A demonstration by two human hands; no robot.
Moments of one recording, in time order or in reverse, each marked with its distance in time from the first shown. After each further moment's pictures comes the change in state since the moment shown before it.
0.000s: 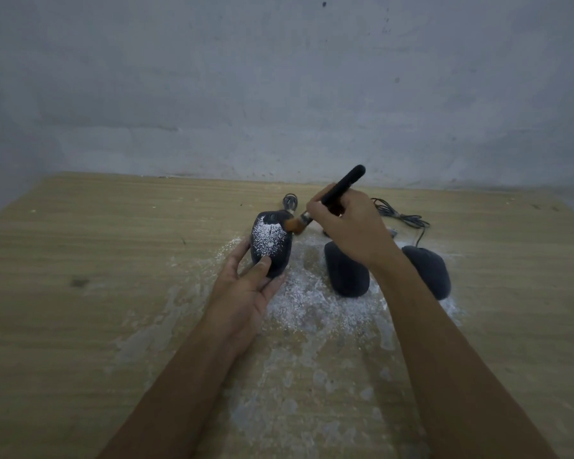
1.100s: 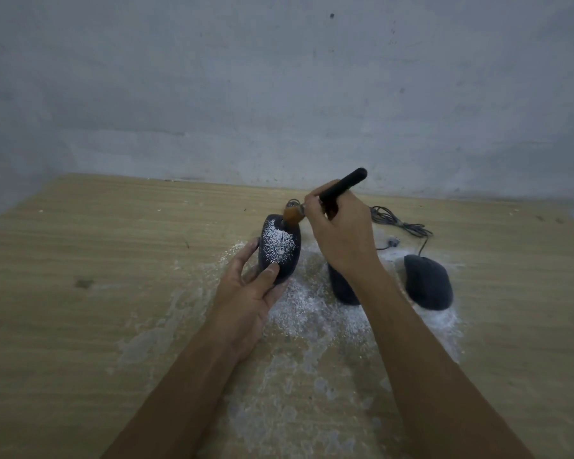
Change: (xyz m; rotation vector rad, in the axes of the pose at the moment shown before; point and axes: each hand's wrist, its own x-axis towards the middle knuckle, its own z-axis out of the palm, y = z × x) left_hand 0.003 -0.003 -0.003 0.042 -0.025 0.037; right_hand 0.001 -0.009 0.026 -0.035 0.214 -0.091
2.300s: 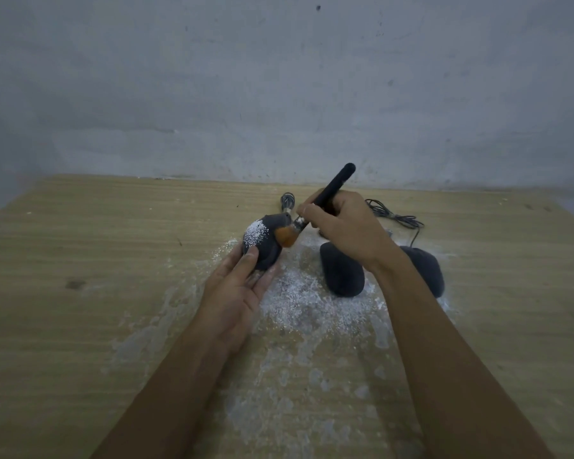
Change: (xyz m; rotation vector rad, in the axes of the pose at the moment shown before) left_hand -0.005 0.011 0.007 -0.164 0.041 -0.045; right_hand 0.004 0.004 -0.028 0.140 -0.314 0.169
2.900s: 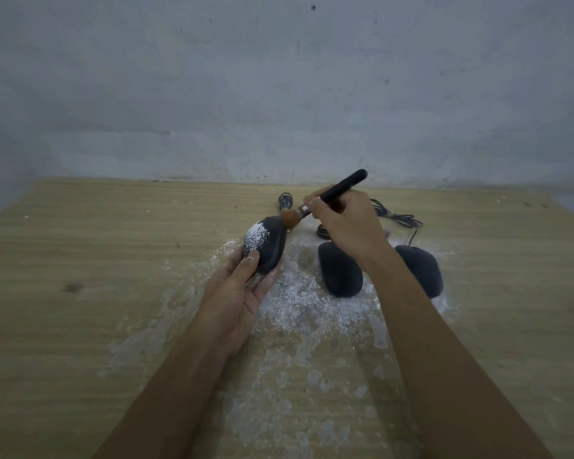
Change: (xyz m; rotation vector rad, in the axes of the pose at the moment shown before) left_hand -0.001 -0.001 -0.002 0.033 -0.040 -0.013; right_hand 0.006 0.014 0.000 0.018 0.187 0.057
